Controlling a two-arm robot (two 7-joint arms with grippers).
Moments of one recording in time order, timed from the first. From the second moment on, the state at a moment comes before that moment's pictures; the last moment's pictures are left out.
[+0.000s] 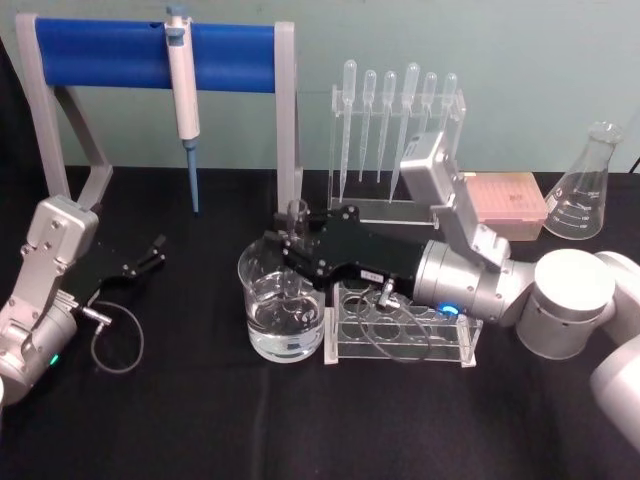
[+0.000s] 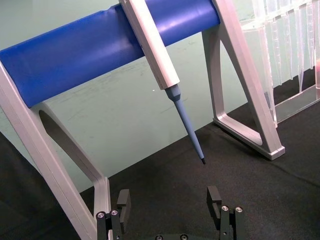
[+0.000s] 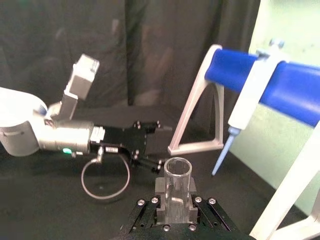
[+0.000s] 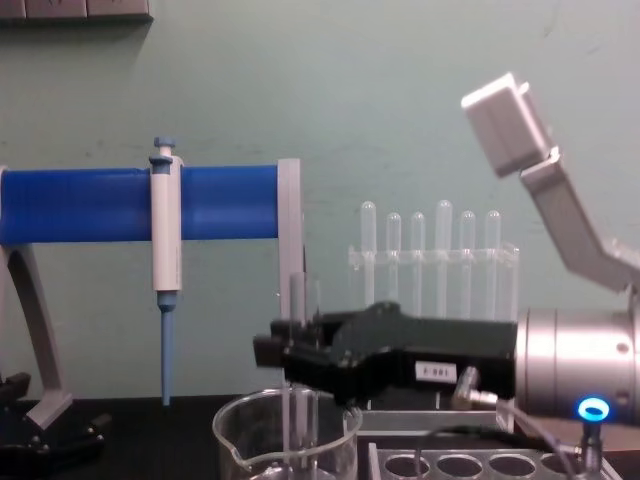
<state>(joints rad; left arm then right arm) -0.20 0.60 0.45 -1.41 -0.25 -0.12 0.03 0.51 0.37 -0.63 -1.33 0.41 -0.06 0.69</state>
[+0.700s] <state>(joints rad) -0.20 0.60 0.45 -1.41 -0.25 -0.12 0.03 0.50 0.51 -0.54 -1.58 0.53 -0.01 0.70</state>
